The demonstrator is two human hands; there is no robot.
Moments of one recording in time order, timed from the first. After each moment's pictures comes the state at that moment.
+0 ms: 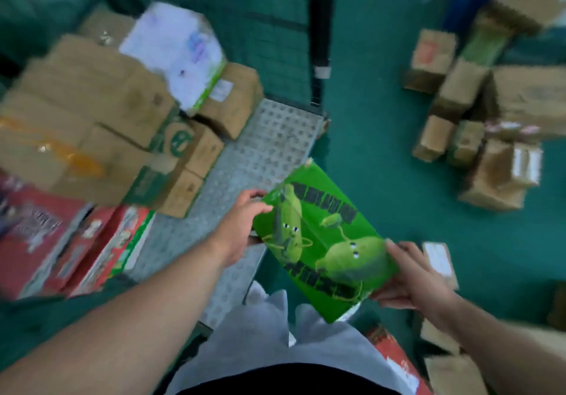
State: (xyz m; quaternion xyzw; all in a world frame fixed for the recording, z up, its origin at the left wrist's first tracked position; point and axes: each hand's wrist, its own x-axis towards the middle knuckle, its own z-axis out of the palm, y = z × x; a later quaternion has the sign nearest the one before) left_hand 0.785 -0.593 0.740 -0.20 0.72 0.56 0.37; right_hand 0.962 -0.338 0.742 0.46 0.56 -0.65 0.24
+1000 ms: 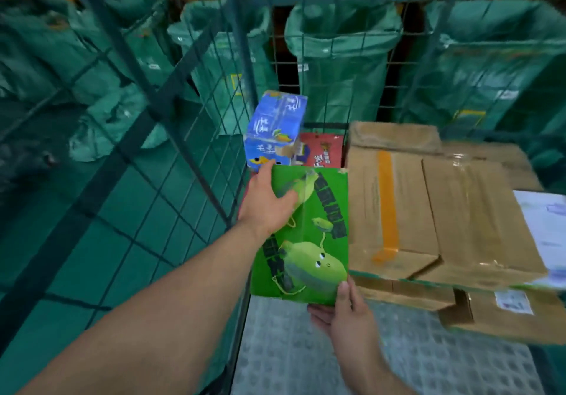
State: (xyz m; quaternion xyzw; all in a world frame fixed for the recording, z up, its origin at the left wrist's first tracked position) left_hand 0.673 -1.085 0.841 -0.51 0.75 0.39 -0.15; right_hand 0.658 -0.861 0.760 0.05 0.65 -0.63 0.43
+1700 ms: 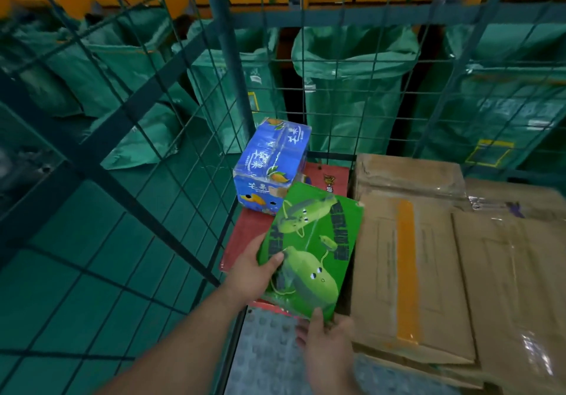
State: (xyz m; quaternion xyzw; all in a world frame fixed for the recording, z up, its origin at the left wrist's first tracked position) left_hand 0.640 -1.138 0.740 -0.50 0.69 0.51 -0.11; right_hand 0.584 -0.979 0.679 0.05 0.71 -0.59 0.38
